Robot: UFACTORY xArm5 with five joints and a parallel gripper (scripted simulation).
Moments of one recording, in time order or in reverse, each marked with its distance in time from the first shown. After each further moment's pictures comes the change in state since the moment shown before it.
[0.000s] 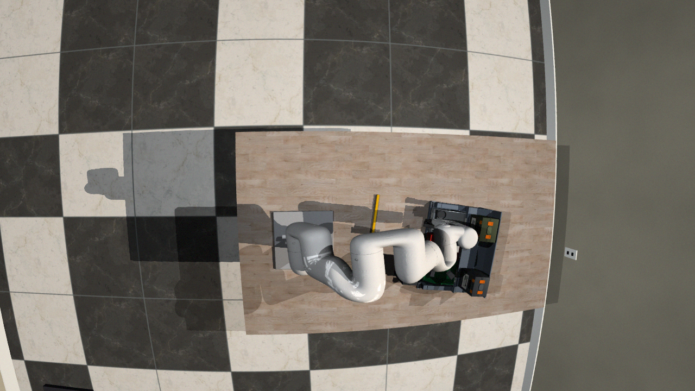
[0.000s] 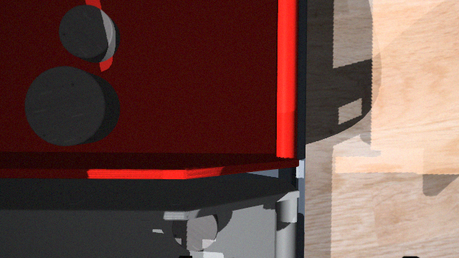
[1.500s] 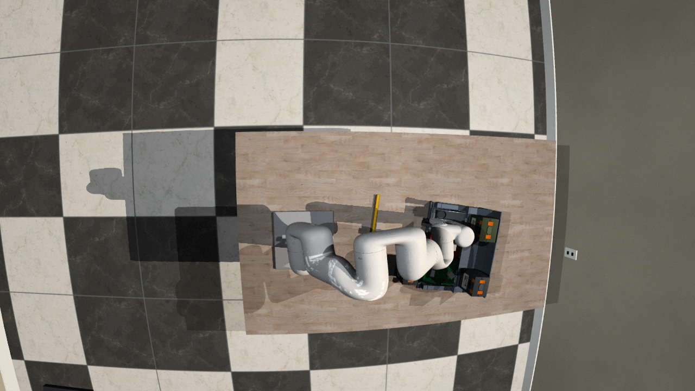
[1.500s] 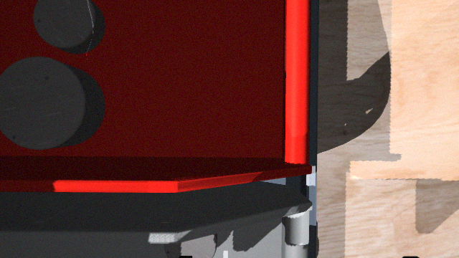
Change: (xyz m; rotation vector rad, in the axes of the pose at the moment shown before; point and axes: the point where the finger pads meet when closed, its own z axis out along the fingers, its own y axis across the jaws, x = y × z) arm 0.000 0.000 0.023 -0.001 0.000 0.000
